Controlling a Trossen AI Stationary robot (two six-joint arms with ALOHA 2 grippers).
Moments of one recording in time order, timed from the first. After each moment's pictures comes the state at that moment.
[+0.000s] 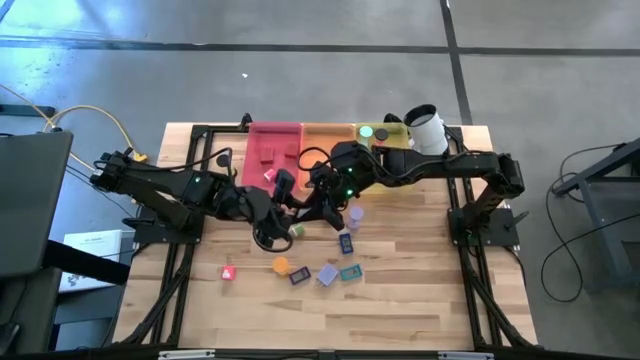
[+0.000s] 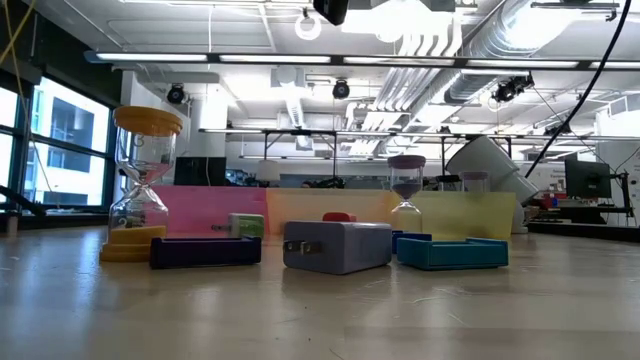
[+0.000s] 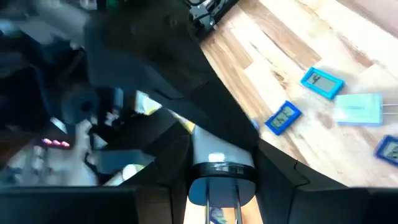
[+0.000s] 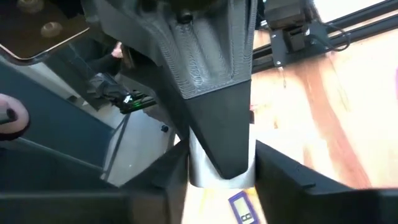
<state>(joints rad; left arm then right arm) -0.28 1.35 1.48 -0.70 -0.40 0.59 -0.03 1.71 1.64 -0.38 -0.41 0.41</state>
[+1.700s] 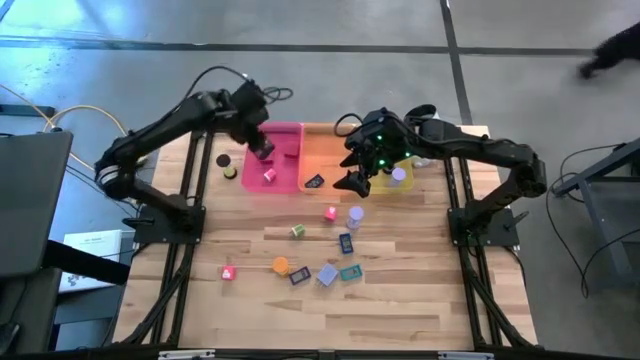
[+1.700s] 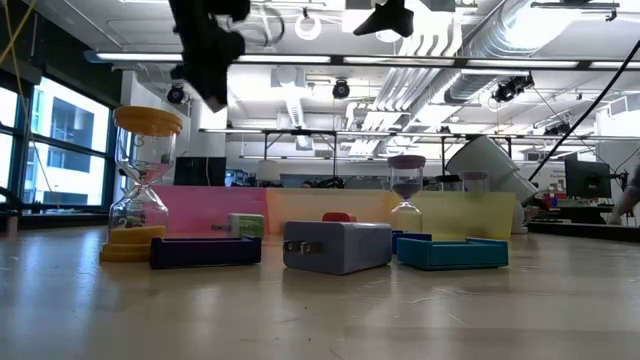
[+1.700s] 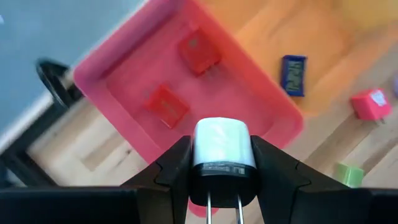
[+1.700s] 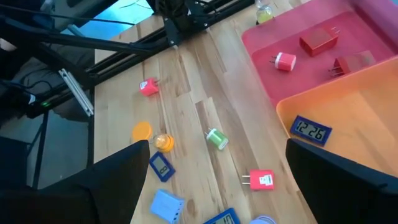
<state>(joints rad) 0.64 1.41 1.48 -1.16 -0.04 -0.18 -0.19 1.52 1.64 -0.80 -0.23 0.34</state>
